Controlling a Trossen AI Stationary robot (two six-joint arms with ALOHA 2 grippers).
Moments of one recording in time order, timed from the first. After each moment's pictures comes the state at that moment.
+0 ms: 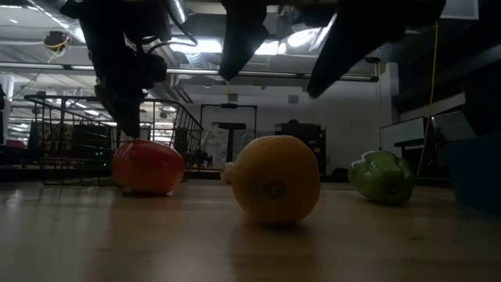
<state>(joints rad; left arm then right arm) 0.11 1.27 0.81 -0.85 -0.36 -0.52 0.41 2.05 1.72 -0.77 0.06 -0.60</state>
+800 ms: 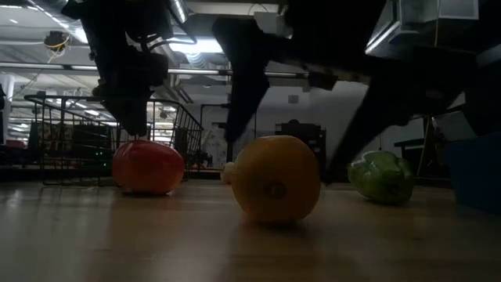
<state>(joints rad) 0.11 1.27 0.81 -0.82 -0.36 -0.65 0.41 2.05 1.49 -0.52 0.03 -0.79</state>
